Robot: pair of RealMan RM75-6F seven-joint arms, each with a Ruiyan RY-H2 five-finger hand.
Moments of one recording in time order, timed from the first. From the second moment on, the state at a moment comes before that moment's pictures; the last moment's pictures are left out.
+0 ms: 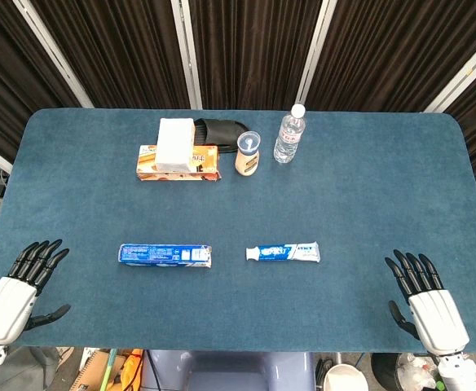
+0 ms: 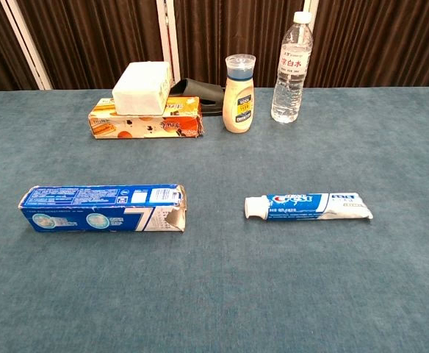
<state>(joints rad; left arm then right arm) -0.10 -1.18 0.08 -1.54 1.82 1.63 -0.07 0.05 -1.16 -0.05 -1.60 -1.77 1.57 -0.09</state>
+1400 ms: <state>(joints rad) -0.27 -1.19 -0.03 -1.80 1.53 1.25 0.23 0.05 -1.14 -0.07 -1.62 -1.77 1.55 -0.07</state>
